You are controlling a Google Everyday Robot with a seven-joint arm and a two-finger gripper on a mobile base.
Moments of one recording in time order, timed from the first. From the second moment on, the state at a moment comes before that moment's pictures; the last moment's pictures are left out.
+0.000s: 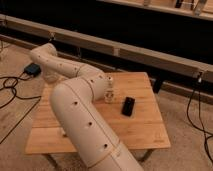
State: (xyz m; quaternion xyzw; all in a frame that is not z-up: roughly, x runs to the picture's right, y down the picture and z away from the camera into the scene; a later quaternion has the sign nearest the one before) arm -0.311 0.002 0.904 -0.34 0.12 0.37 0.86
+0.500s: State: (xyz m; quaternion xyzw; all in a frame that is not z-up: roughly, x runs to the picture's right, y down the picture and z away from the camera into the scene) arm -0.325 -0.025 0.870 -0.34 0.07 0.35 0.87
